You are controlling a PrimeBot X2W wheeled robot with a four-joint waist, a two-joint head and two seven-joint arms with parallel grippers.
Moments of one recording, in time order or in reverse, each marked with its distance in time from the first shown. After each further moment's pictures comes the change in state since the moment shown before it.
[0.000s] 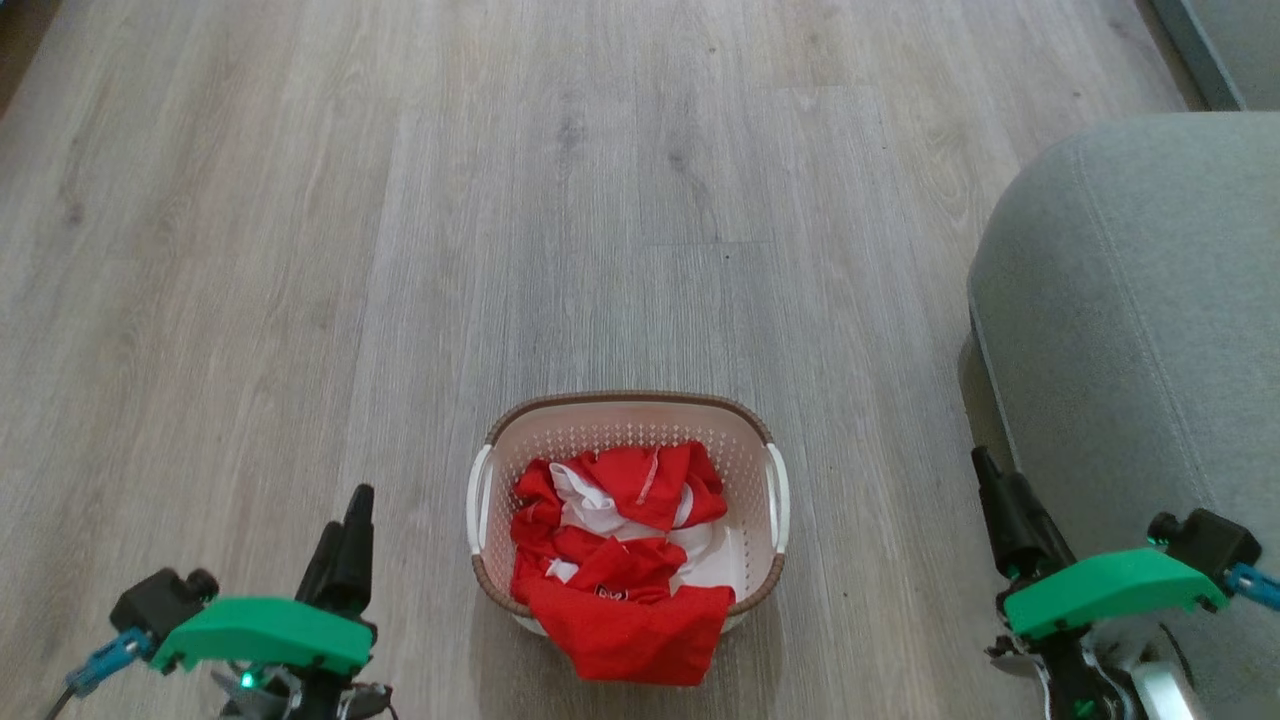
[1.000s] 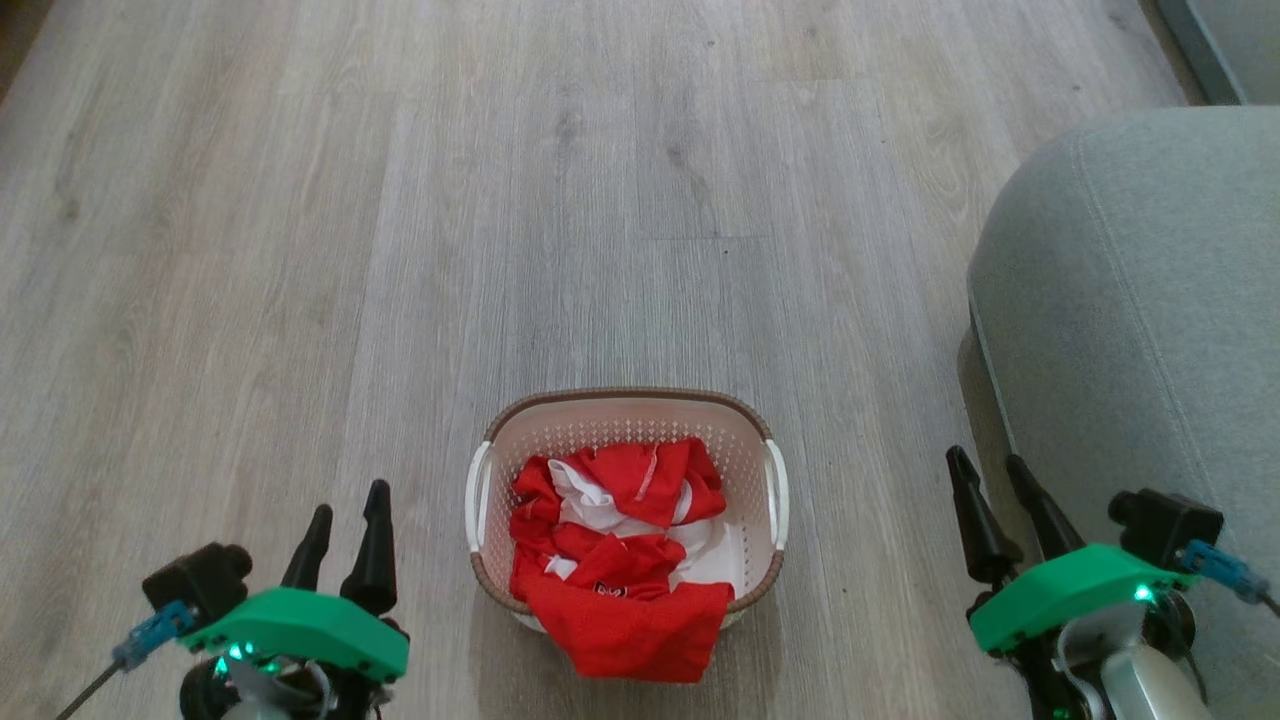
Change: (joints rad) left arm 0.000 0.001 -0.032 -0.021 0.383 0.042 -0.079; right arm -0.018 -0.030 0.052 0.018 -0.363 0.000 -0.084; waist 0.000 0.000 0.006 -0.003
